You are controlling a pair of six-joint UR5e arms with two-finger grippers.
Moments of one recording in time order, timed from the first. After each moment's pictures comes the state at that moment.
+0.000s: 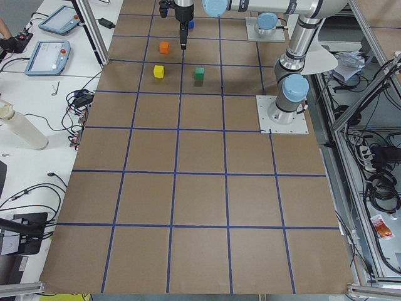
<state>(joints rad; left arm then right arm) -1.57 -1.61 -1.51 -1.56 1.59 0.03 1.30 -1.28 1.80 -1.95 -1.58 -0.44</state>
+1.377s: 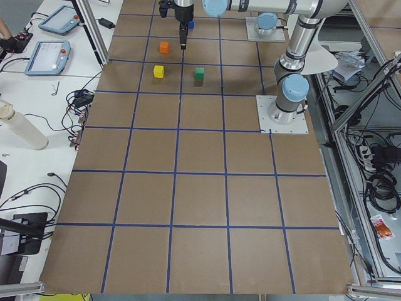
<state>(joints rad) -1.56 -1.61 -1.51 -1.56 1.59 0.03 1.30 -1.29 1.83 -1.94 -1.58 -0.45</state>
